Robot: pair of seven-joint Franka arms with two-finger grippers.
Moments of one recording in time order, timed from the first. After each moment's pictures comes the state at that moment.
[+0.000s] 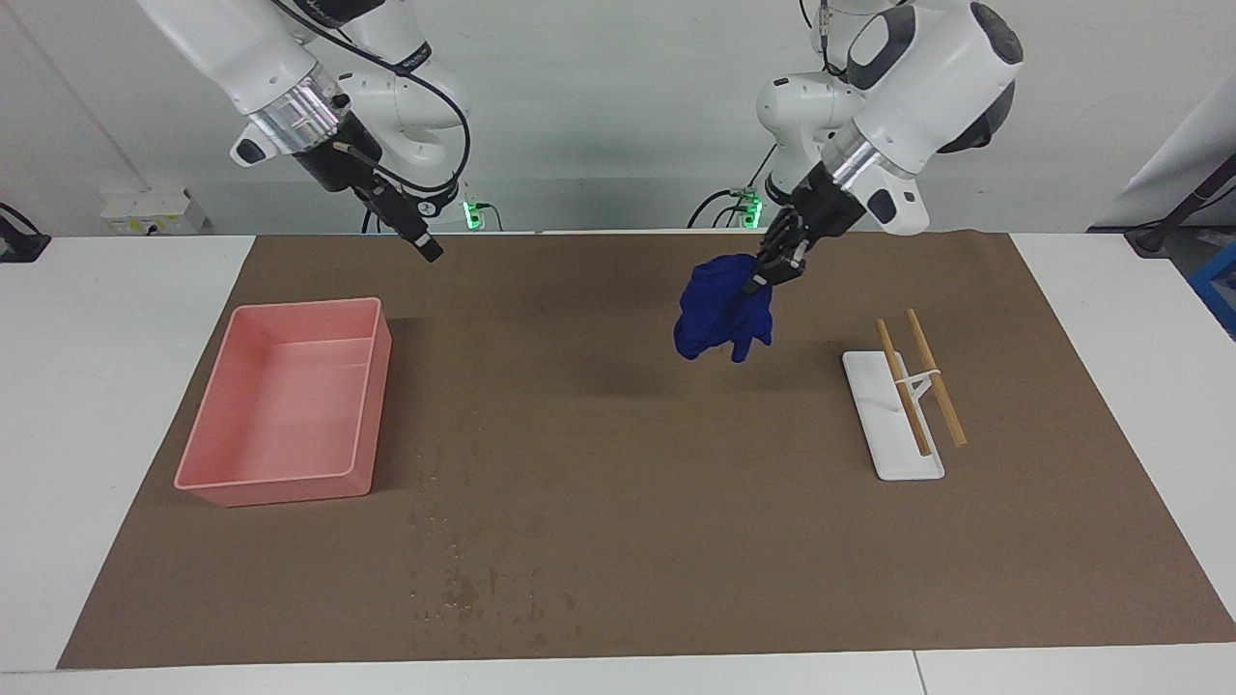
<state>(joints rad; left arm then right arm) 0.06 -0.01 -0.43 -1.72 -0.50 1.92 -1.46 0.03 -0.15 0.08 -1.79 0.47 1.83 1.04</state>
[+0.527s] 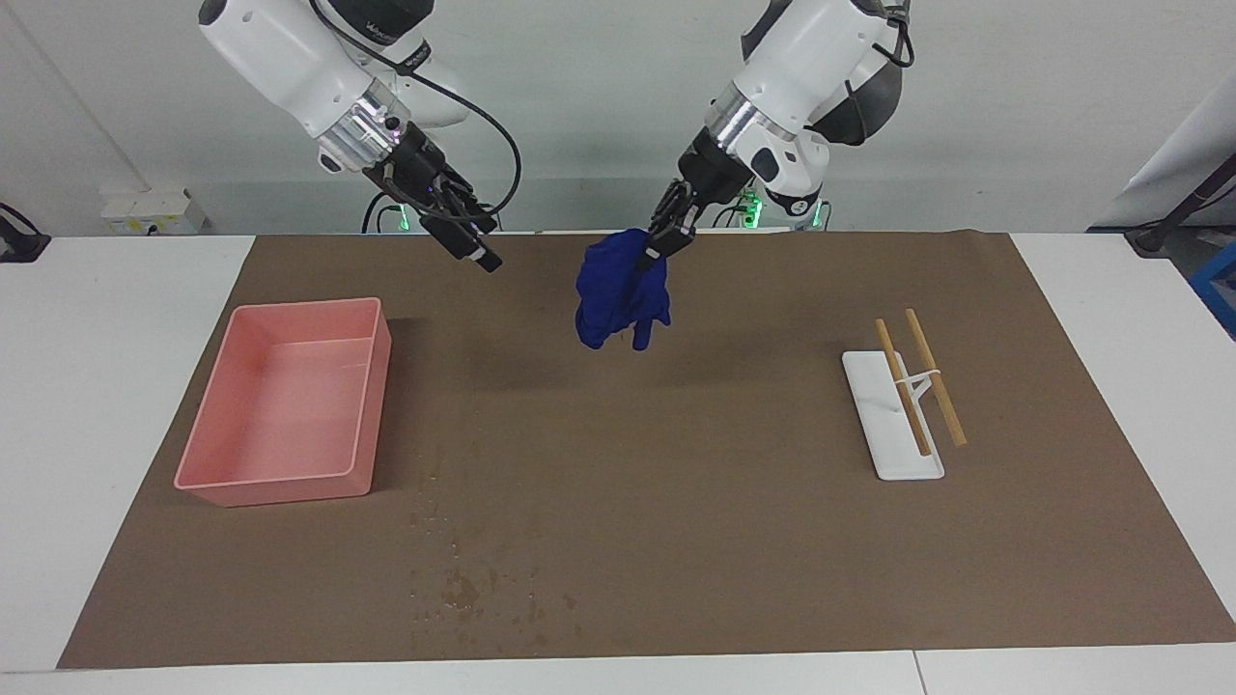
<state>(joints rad) -0.06 0.00 -0.55 -1.73 -0.50 2.17 -1.71 0.12 -0.14 0.09 -1.87 0.64 1.93 1.36</state>
